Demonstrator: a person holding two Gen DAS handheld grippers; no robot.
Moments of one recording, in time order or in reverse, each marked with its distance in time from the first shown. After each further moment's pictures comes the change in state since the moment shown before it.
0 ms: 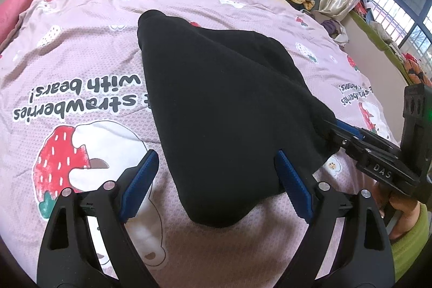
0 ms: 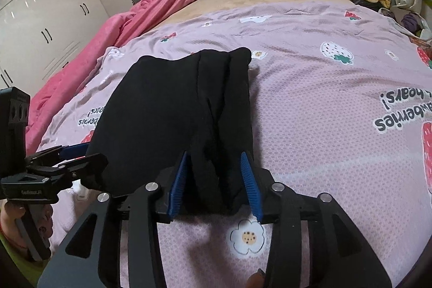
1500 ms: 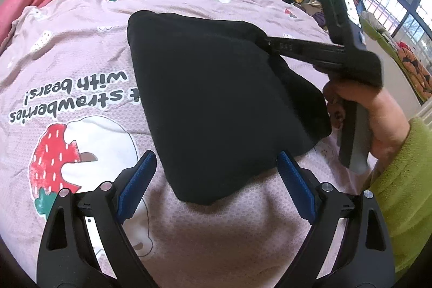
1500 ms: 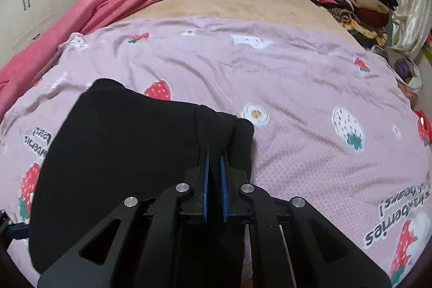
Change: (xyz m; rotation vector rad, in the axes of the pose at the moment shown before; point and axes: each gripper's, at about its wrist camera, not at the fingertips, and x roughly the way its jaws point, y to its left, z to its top) left arm -0.003 -0.017 -0.010 0.049 0.017 -0.022; right arm 0.094 0.009 0.098 -0.151 0.030 -0.239
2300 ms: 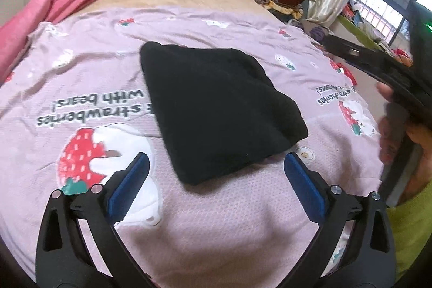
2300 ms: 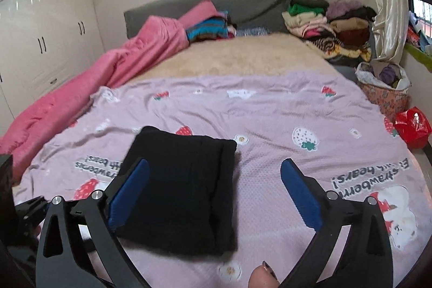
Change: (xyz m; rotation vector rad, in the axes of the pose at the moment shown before) left arm -0.059 -0.010 -0.009 0.008 -0.113 0.034; right arm -0.174 -0.017 -0.042 0.085 -0.283 0.072
